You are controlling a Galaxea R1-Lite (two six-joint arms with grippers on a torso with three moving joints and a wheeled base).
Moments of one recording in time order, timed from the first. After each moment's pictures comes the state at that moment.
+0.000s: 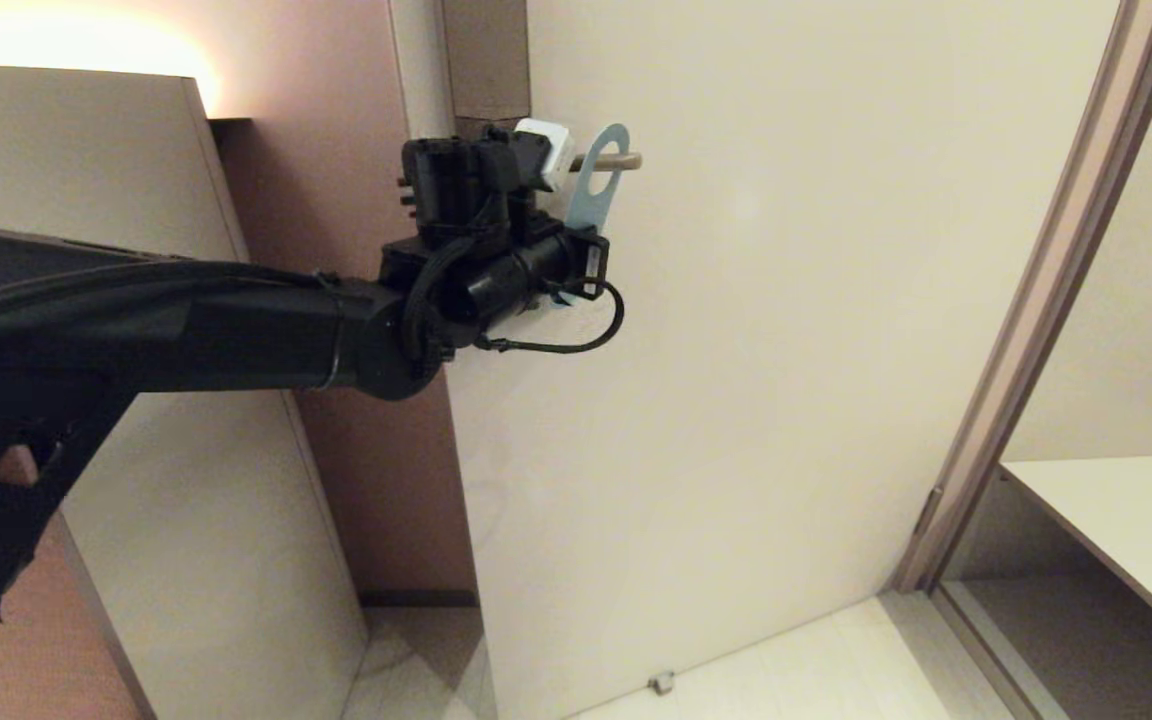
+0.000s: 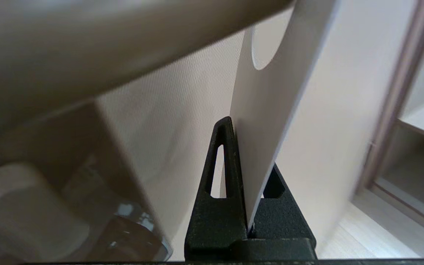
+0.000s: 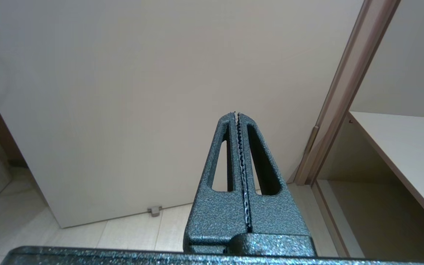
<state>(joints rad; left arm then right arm) -0.60 2.12 -1.66 -0.47 0.08 0.10 0.00 0.00 0.00 0.00 0.00 -0.04</state>
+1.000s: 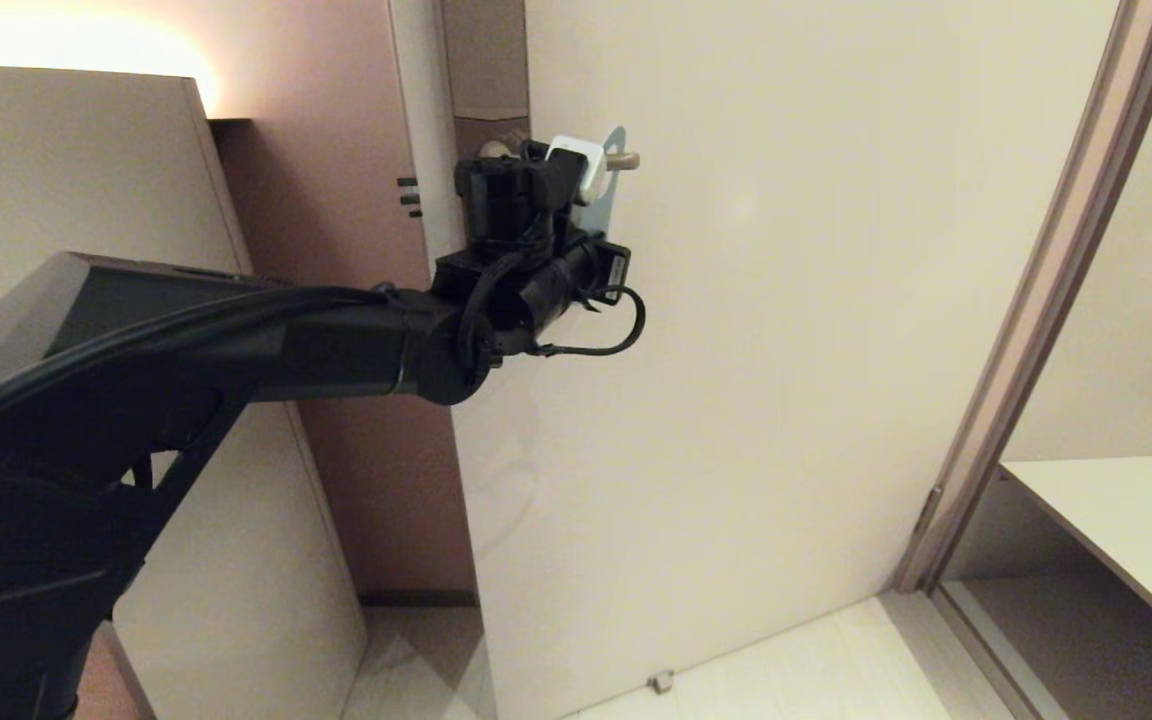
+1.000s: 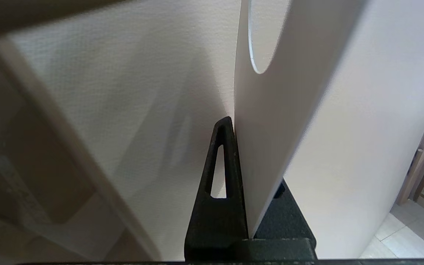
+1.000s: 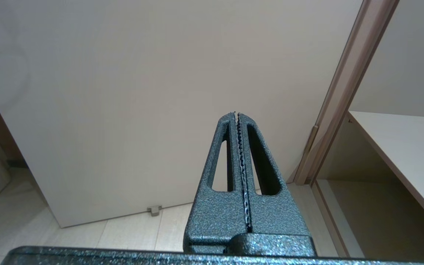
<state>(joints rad) -0.62 2.22 -1.78 -0.46 0.23 0.16 0.00 0.00 0.00 0.00 0.00 -0.04</state>
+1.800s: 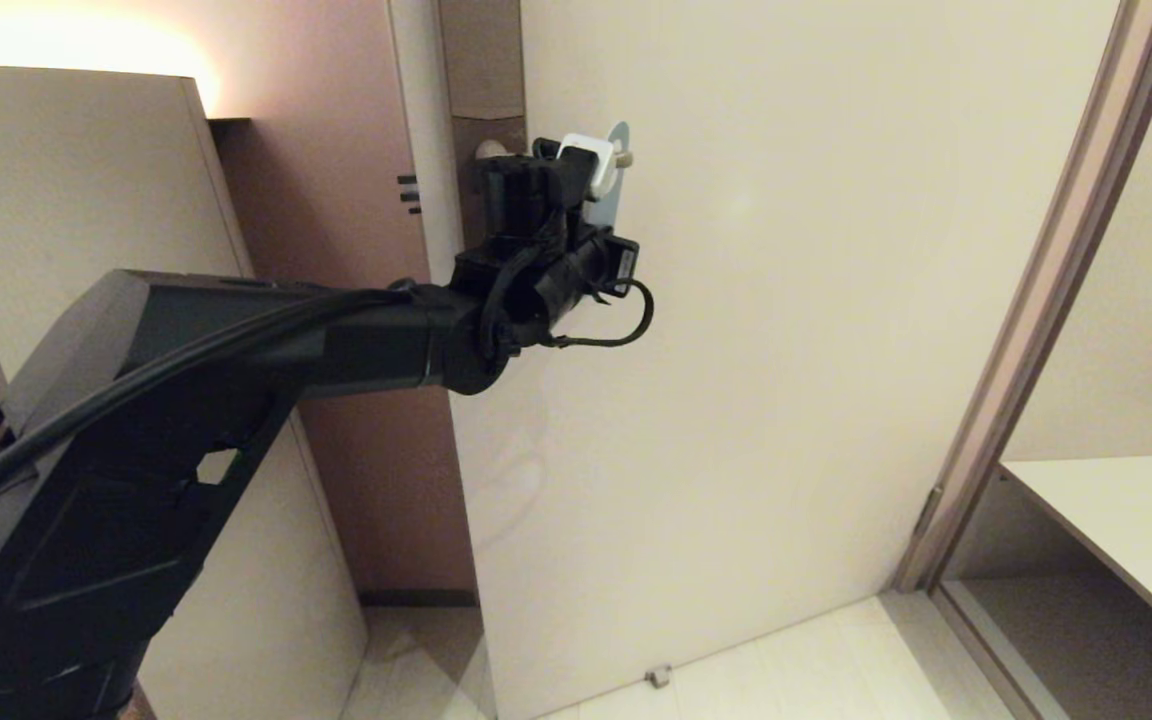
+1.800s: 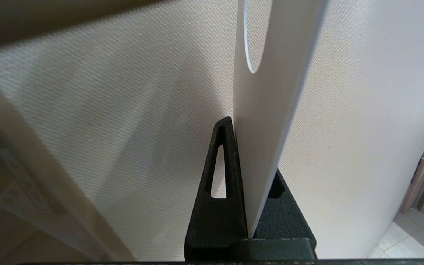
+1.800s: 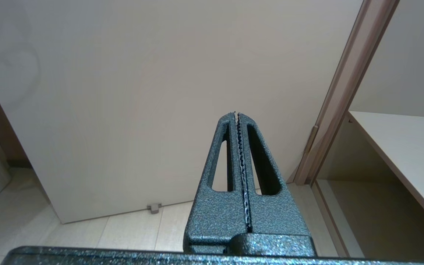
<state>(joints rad) -0.63 2.29 -1.91 -0.41 0.22 0.16 0.00 0.00 0.00 0.00 0.00 -0.04</state>
